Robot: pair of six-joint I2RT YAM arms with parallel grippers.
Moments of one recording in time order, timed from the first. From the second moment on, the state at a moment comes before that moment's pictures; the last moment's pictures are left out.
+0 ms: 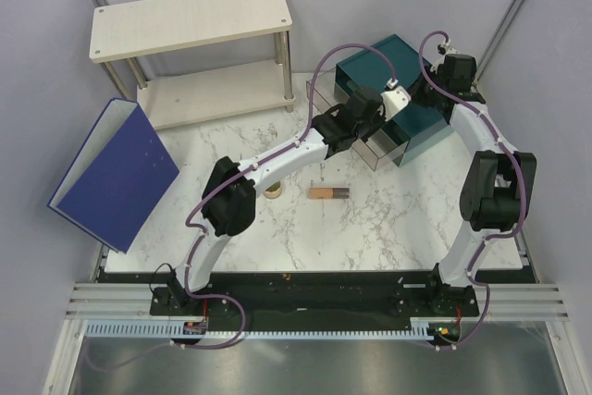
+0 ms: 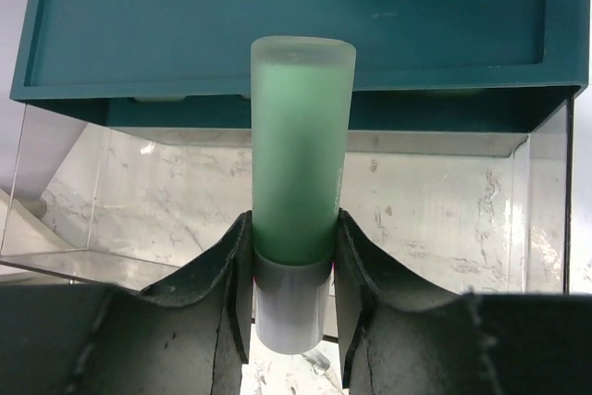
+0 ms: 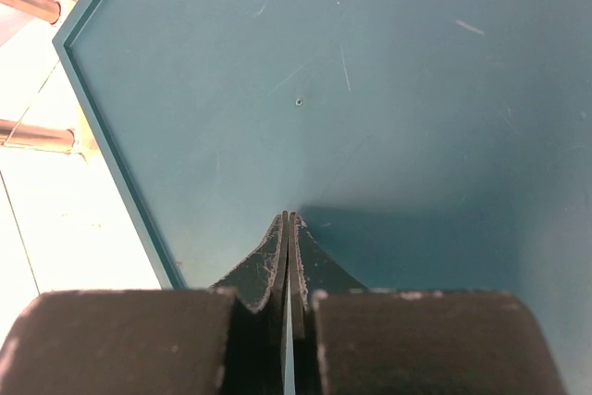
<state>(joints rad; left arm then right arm) -0.90 2.23 2.08 -0.33 -0.23 0.29 -0.06 1.86 1.52 -0.21 -0.30 0.38</state>
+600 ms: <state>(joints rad) -0.90 2.23 2.06 -0.30 -0.18 0.33 -0.06 1.87 1.52 -0.19 -0.32 0.39</state>
